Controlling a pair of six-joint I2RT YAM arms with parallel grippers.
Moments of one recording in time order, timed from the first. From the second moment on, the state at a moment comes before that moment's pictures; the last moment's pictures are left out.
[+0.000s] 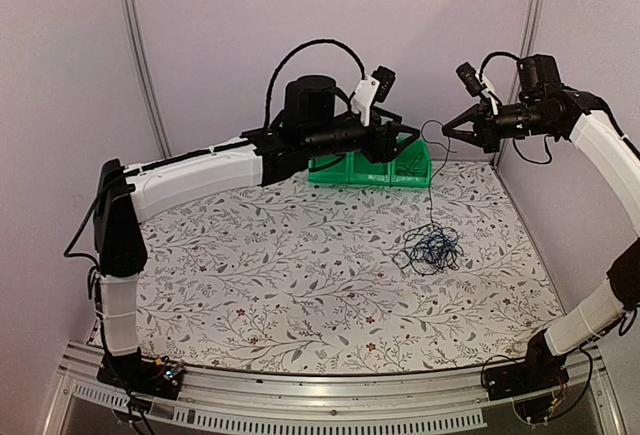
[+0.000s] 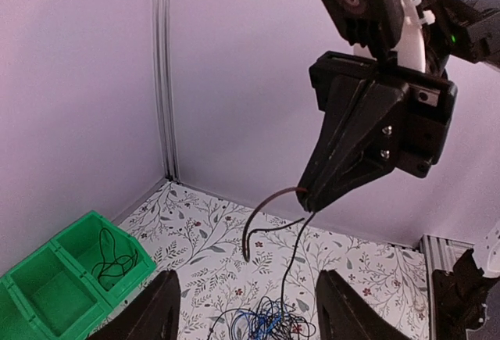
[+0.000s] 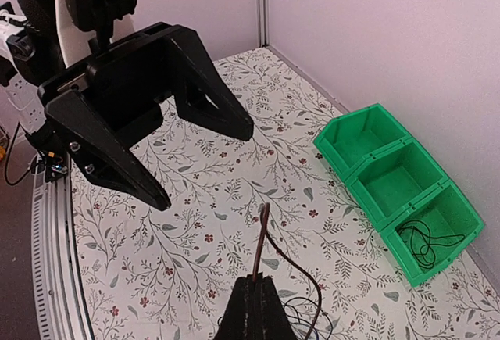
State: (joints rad) left arm -0.92 2.04 1.88 0.10 0.25 -0.06; right arm 0.19 1.46 1.64 -0.83 -0.81 -0.48
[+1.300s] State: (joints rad) left arm -0.94 2.04 2.06 0.04 0.03 -0.04; right arm 0.23 1.67 1.17 -0.38 -0.82 -0.25
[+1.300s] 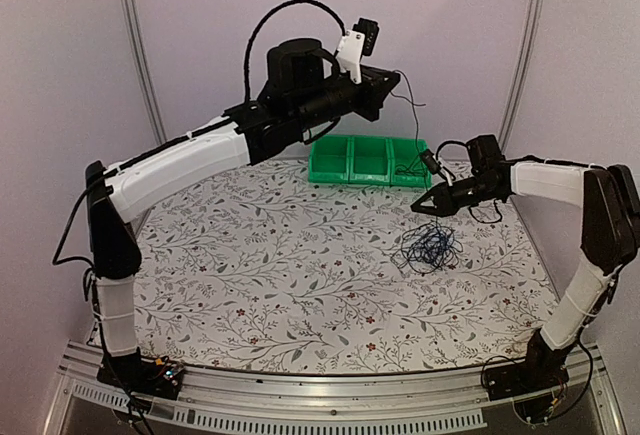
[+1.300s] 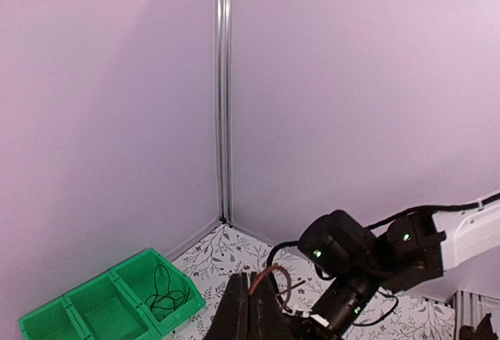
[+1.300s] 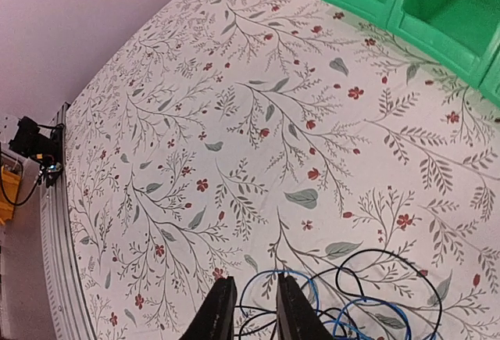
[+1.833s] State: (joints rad) left arm -0.94 1.91 2.29 -0.02 -0.22 0.08; right arm 0.17 1.90 1.16 -0.35 -0.70 -0.09
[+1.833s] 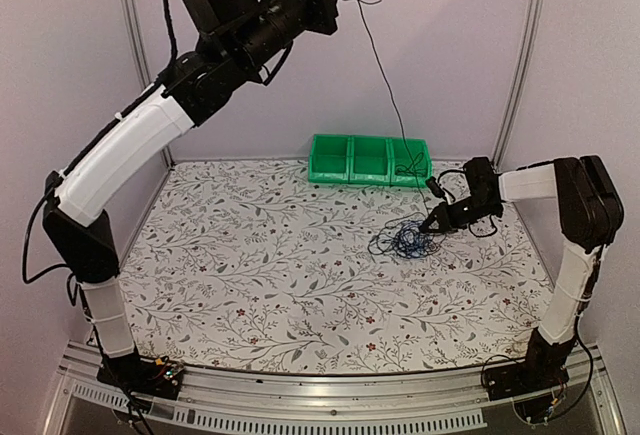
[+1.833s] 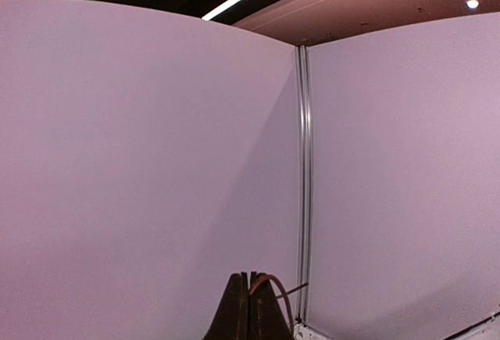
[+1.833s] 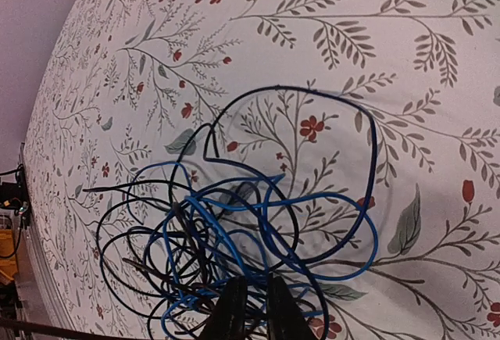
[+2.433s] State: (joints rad) left arm -0.98 1.82 2.34 0.01 -0.31 0.27; right arm 0.06 1.84 1.10 -0.41 -0.59 -0.12
